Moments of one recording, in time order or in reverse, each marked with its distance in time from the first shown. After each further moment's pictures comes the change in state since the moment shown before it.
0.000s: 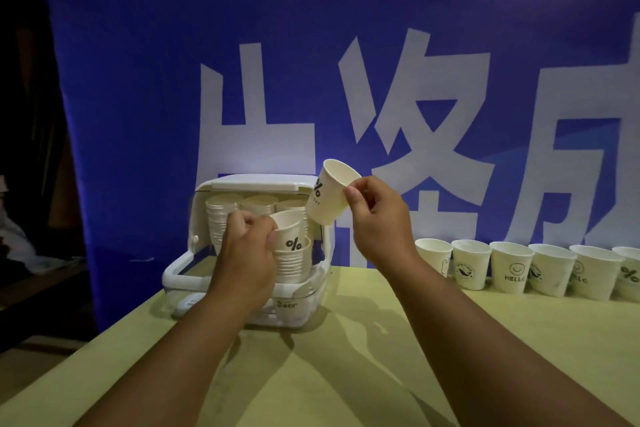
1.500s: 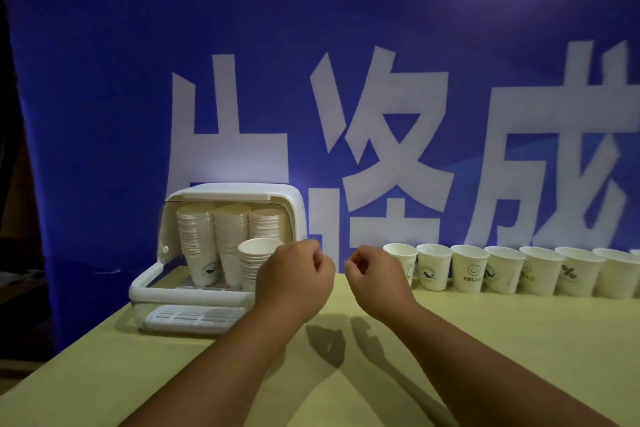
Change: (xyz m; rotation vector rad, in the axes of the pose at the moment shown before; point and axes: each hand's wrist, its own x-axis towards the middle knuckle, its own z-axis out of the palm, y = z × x) left_hand -0.021 0.090 0.044 0.040 -0.104 0.031; right_hand -0.038 0.059 -0.039 -0.388 -0.209 0.225
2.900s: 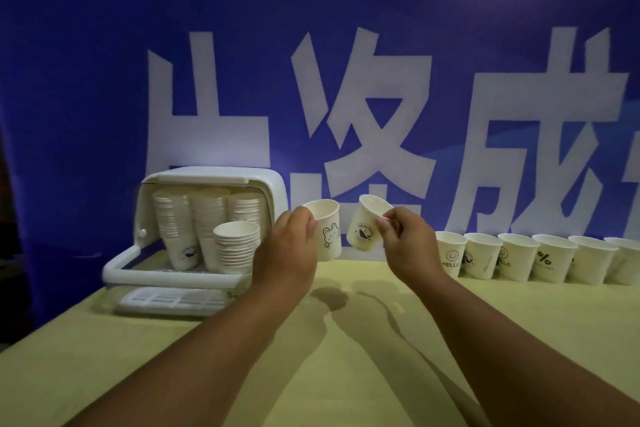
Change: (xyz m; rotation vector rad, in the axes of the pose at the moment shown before) left_hand 0.009 0.010 0.038 -0.076 0.168 0.088; right_hand 0.020 0.042 -0.065 0.080 0.241 -0.023
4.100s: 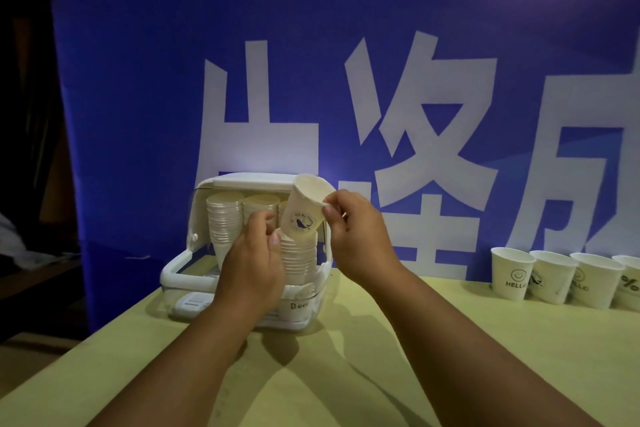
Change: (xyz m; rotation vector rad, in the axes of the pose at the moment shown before) left_hand 0.004 -0.102 -0.075 -0.109 0.007 -0.119; right_hand -0.026 -0.127 0.098 0.131 -0.188 -0.272
